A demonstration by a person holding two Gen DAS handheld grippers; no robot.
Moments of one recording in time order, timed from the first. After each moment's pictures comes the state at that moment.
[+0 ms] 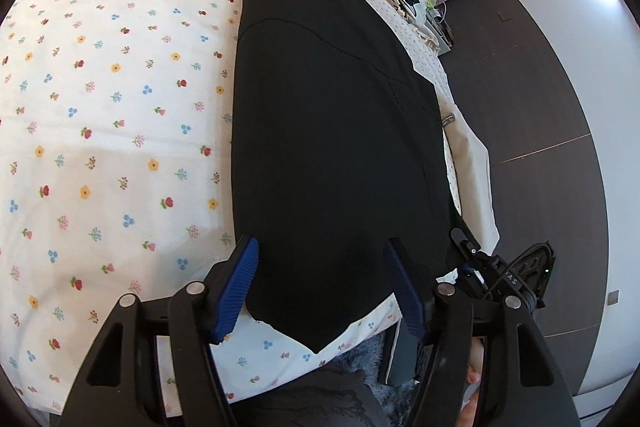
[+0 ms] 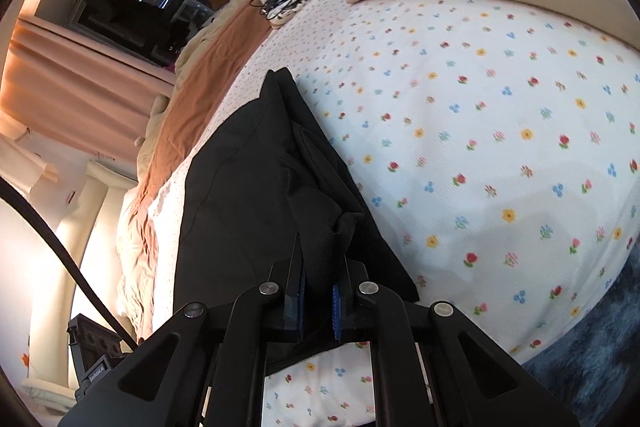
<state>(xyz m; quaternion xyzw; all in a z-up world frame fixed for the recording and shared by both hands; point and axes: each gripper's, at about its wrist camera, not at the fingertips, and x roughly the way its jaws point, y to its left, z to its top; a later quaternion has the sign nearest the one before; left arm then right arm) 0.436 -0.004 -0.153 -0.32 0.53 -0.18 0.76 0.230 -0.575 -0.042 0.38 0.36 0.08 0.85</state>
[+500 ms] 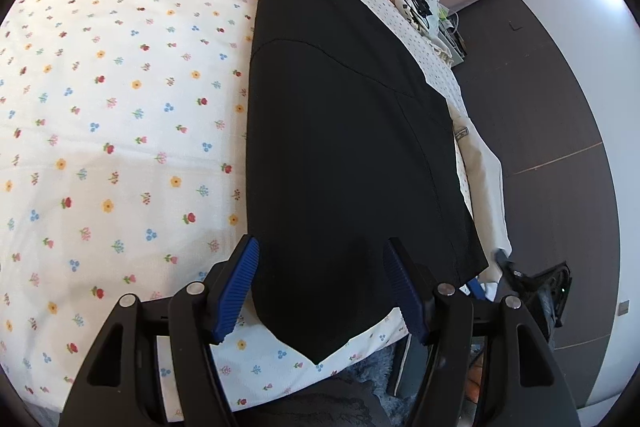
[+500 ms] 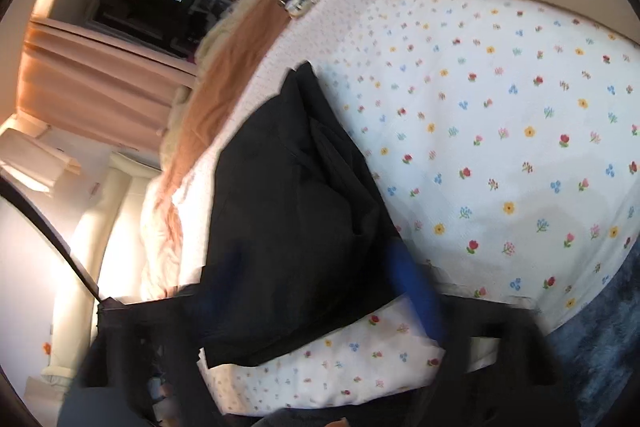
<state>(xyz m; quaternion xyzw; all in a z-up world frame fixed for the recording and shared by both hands) 0.438 0.006 -0.144 -0.31 0.53 -0.14 0.78 0.211 -0.605 -0.020 0.40 0.35 0.14 0.83</state>
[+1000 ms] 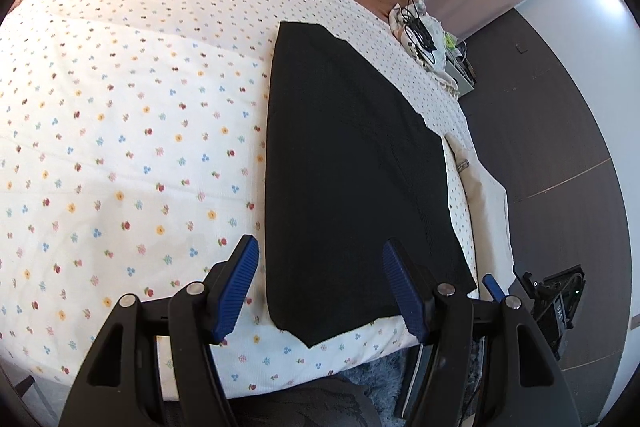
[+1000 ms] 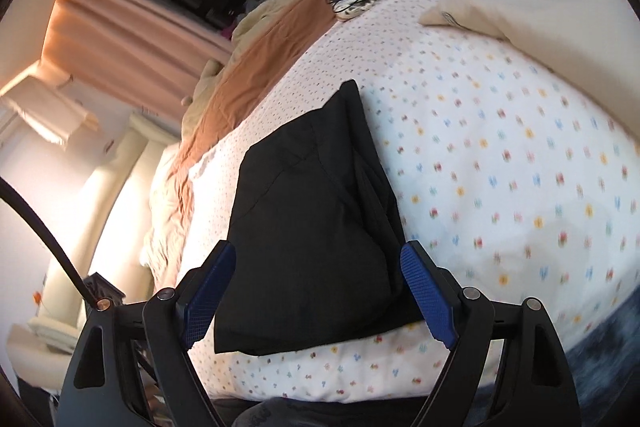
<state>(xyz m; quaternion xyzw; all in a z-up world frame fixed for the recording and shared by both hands) 0.435 0.028 -0.093 -0.30 0.49 -0.09 0.81 0.233 -0.613 0.033 0.32 0.36 0.19 0.86</state>
